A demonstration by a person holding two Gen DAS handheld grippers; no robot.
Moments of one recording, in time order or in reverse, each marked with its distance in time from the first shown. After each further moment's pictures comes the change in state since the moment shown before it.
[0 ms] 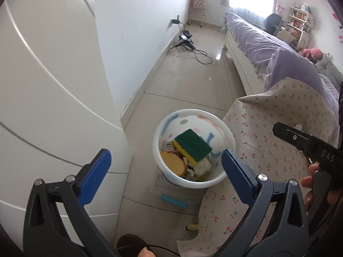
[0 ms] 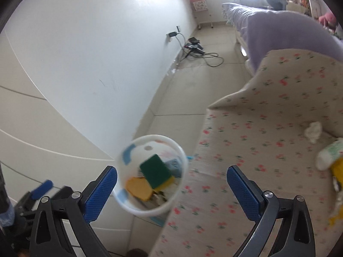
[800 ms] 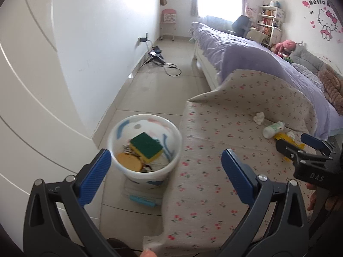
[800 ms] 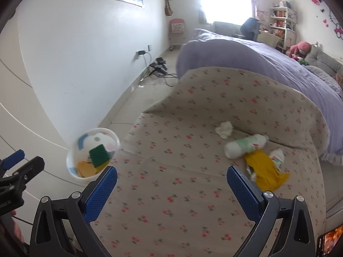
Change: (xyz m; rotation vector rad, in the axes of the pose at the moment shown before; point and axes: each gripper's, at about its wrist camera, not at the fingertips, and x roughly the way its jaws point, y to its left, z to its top) left arm -0.051 -0.089 -0.040 0.126 -0.127 -0.102; right arm -0.117 -0.074 -0.063 -0.075 -0.144 -0.275
